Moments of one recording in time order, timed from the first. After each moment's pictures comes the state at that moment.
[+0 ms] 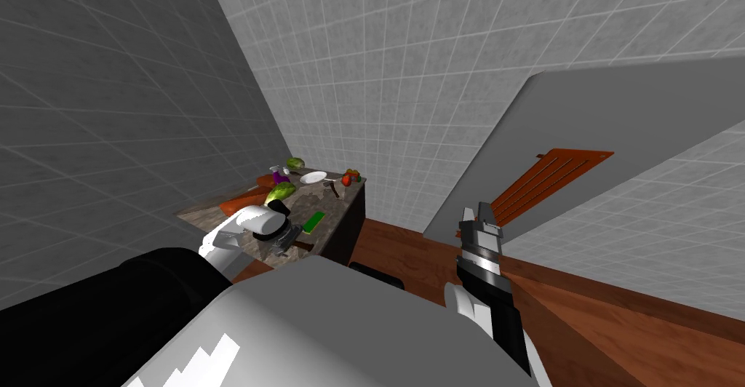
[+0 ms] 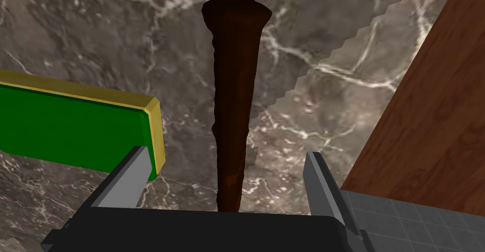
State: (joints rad) left arm 0.49 0.68 0.40 -2.22 0.74 1.76 0.08; right arm 0.53 0.02 -0.01 -2.26 -0.01 -0.41 0.17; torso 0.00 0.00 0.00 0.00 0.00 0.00
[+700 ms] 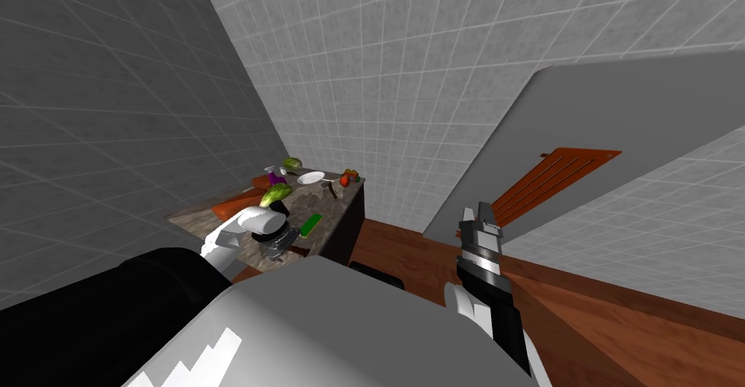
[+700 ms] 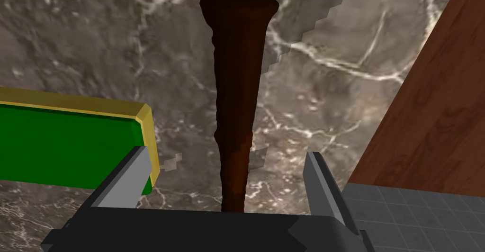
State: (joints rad) left arm 0.48 0.69 0.38 -2.17 0.73 1.79 0.05; right arm 0.53 0.02 -0.01 -2.26 -0.01 -0.41 0.17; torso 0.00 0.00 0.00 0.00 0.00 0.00
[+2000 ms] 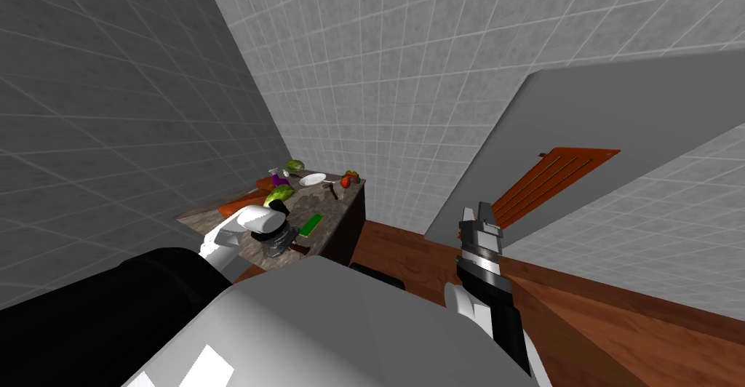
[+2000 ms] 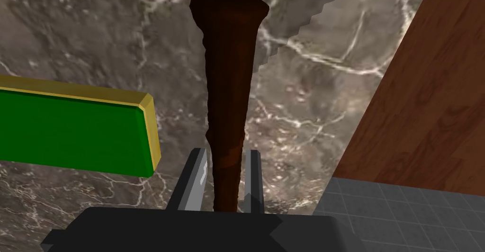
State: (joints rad) left arm 0.48 0.70 0.39 -2.18 0.75 1.81 0.05; right arm 0.53 0.02 -0.01 -2.26 -0.01 -0.41 0.17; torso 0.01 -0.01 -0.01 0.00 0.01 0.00
